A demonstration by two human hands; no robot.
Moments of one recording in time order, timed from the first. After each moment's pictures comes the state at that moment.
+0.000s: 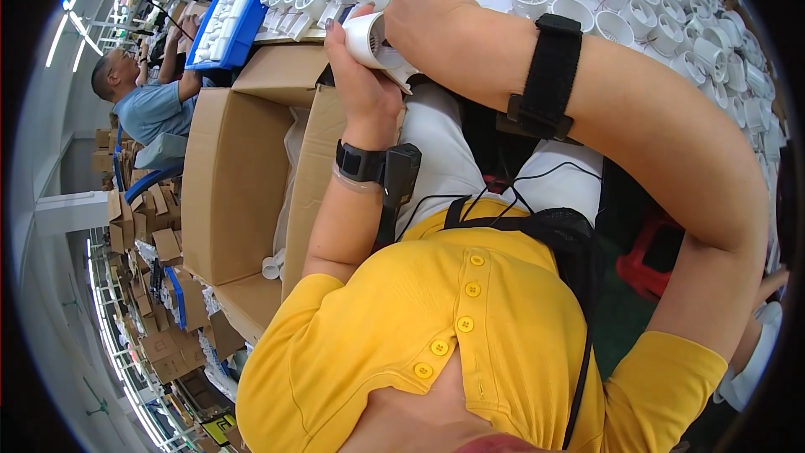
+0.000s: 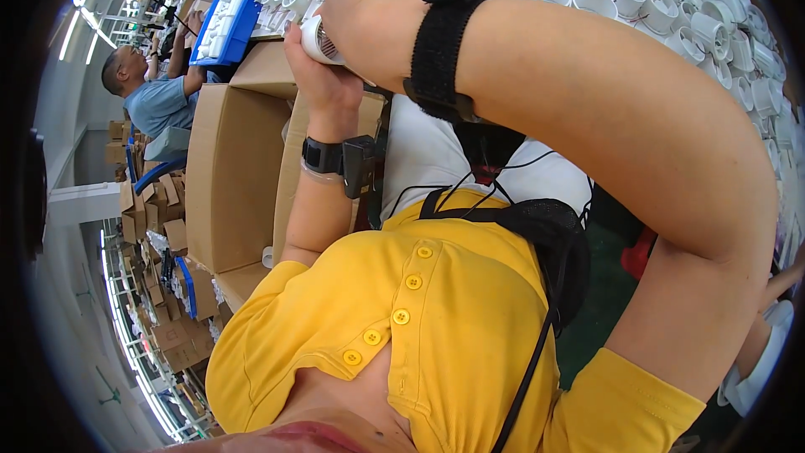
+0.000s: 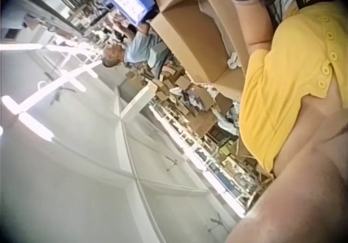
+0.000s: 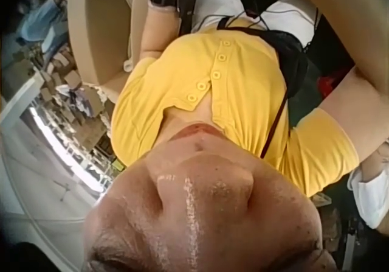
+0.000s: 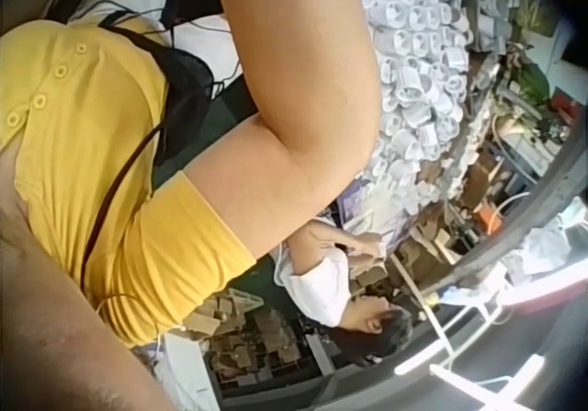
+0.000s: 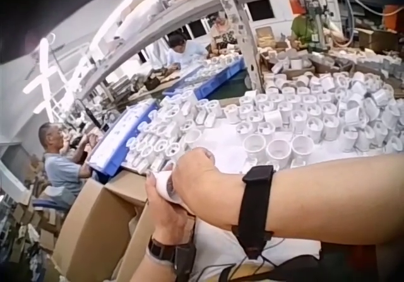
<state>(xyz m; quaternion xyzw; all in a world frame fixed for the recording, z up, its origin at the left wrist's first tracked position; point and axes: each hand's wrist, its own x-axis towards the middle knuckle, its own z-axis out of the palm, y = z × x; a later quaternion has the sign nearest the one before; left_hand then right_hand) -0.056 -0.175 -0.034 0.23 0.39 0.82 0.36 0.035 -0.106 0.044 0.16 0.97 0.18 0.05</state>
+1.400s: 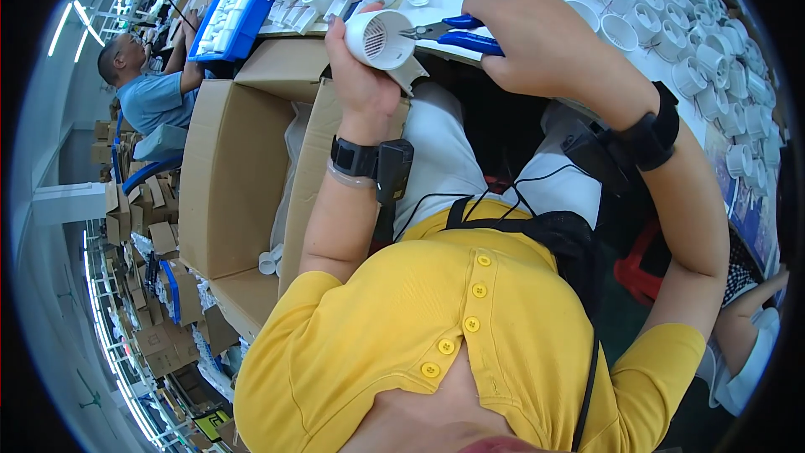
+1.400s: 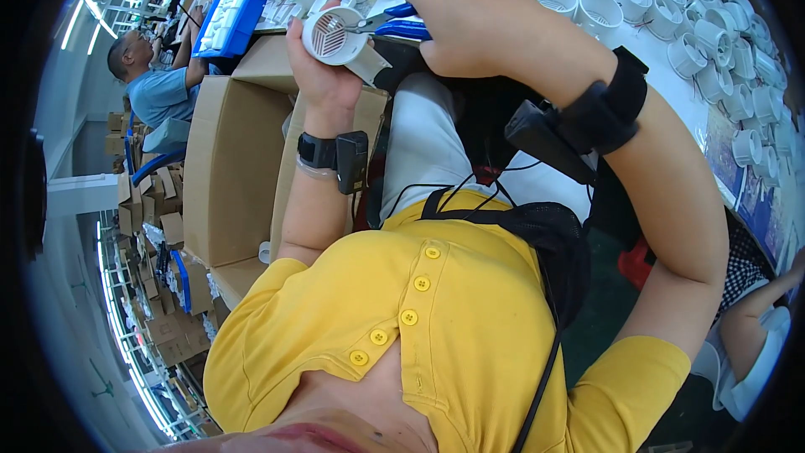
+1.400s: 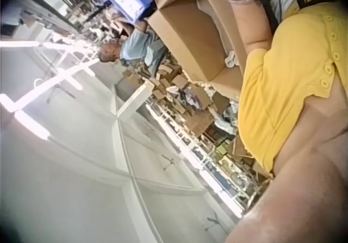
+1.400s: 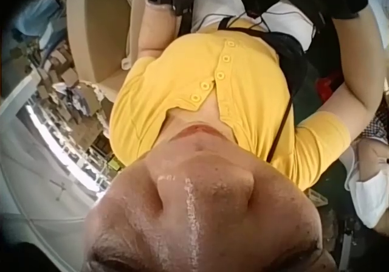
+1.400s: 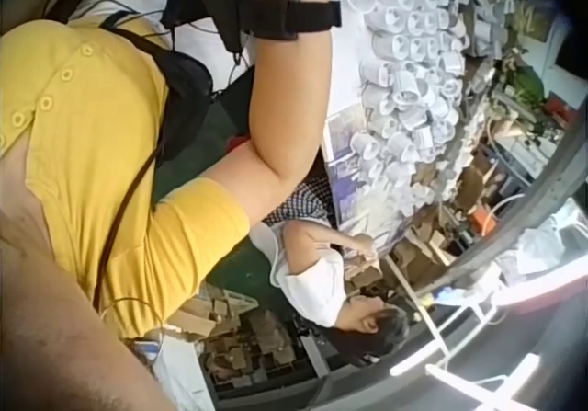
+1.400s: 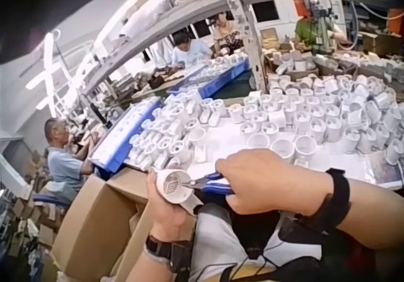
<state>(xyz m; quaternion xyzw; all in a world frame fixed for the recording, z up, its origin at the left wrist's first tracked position) -0.069 -0.186 -0.041 0.23 0.38 0.80 0.40 0.123 -0.103 0.017 0.22 0.95 -0.08 -0.20</state>
